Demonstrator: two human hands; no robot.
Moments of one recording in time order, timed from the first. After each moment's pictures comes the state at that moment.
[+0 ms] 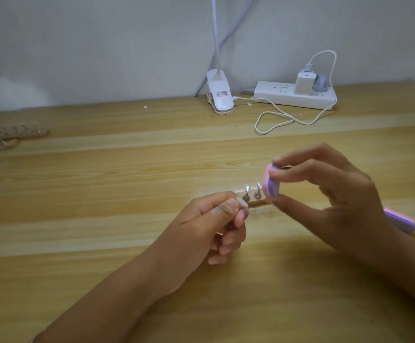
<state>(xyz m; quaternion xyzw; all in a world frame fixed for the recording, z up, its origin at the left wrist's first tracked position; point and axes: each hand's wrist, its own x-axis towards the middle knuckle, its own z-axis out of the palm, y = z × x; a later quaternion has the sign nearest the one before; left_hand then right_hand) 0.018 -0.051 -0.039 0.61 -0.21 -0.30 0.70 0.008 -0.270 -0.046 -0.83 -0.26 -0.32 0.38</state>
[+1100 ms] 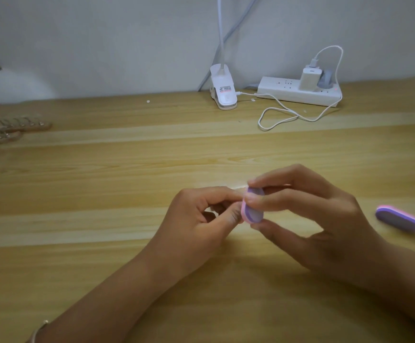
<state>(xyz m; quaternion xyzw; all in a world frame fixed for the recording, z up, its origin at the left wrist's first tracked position) 0.019 -0.052 -0.046 0.75 -0.29 -0.02 0.59 -0.005 -0.254 -0.051 -0.83 -0.34 -0.26 0.35</state>
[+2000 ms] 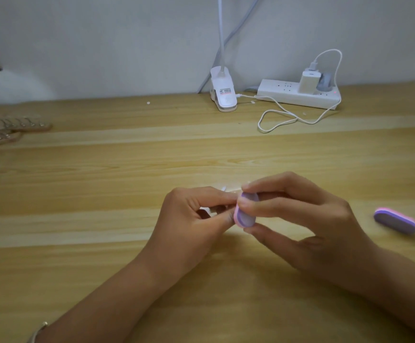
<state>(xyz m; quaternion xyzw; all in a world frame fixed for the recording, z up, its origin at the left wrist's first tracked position) 0.022 -0.048 -0.054 0.74 -0.26 0.00 0.62 -0.006 -0.248 -0.056 -0.83 -0.34 -0.27 0.35</state>
